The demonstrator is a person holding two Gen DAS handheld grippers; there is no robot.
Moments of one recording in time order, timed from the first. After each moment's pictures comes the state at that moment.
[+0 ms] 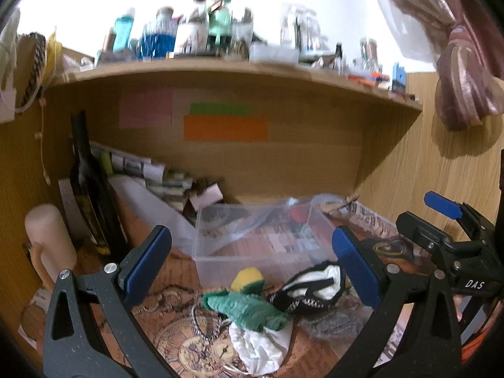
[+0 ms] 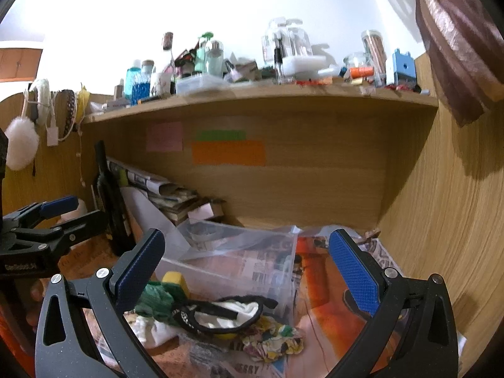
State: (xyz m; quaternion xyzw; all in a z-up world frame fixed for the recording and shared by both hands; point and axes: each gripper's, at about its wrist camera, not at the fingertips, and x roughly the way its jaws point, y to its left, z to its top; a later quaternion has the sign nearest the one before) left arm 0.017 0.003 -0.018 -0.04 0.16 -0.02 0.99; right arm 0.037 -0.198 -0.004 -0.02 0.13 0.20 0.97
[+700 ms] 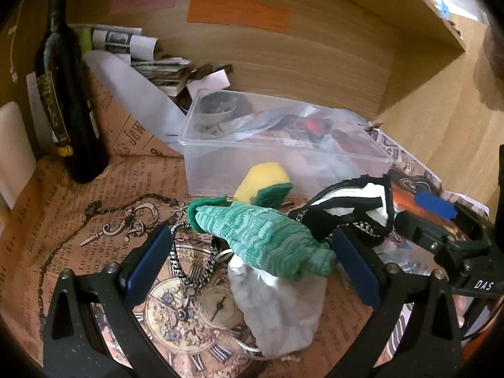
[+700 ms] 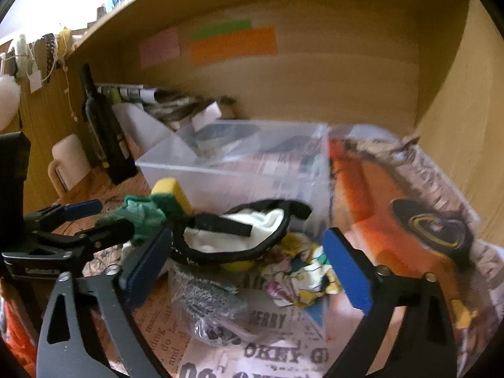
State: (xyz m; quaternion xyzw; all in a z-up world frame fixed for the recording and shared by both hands) left arm 0.075 0.014 -0.125 -0.08 0.33 -0.02 0.94; right arm 0.084 -0.191 -0.095 0.00 0.31 0.24 0.92
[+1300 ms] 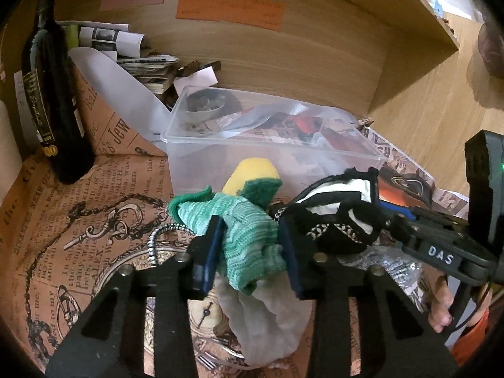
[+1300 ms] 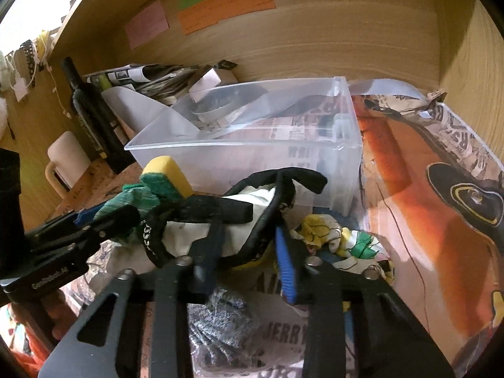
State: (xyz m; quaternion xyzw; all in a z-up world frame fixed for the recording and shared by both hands) left arm 0.076 0.009 -0.128 -0.08 0.33 -0.05 0.94; right arm 0.113 -0.181 -0.118 0.04 0.38 0.26 0.89
